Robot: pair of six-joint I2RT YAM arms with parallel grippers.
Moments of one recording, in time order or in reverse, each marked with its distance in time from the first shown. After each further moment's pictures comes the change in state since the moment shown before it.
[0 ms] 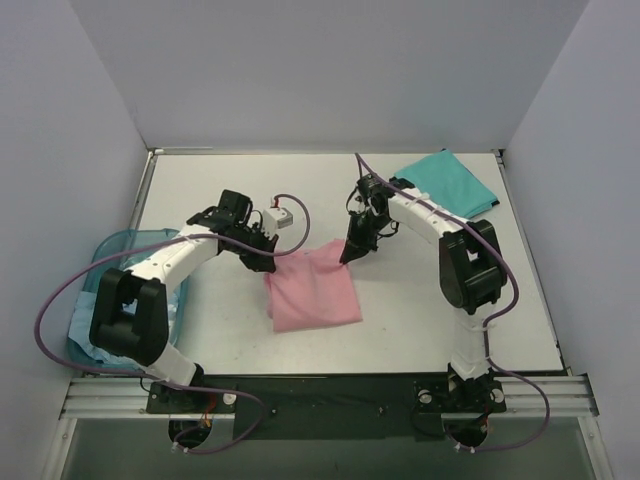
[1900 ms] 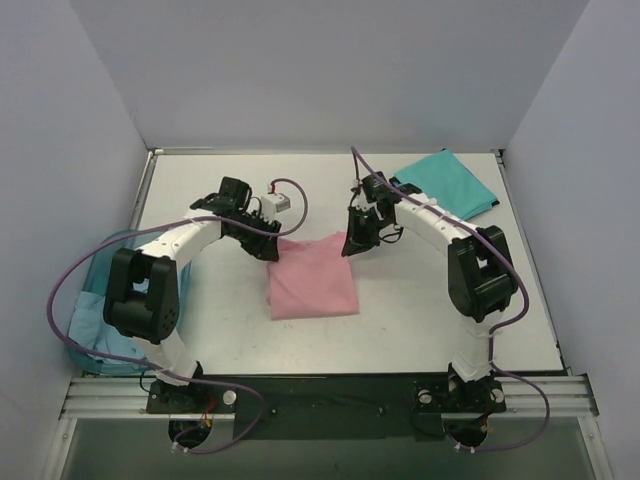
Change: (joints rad) left arm 0.045 0.147 0.136 0.007 0.025 -0.057; right arm -0.004 -0.084 -0.102 0.183 0.031 -0.183
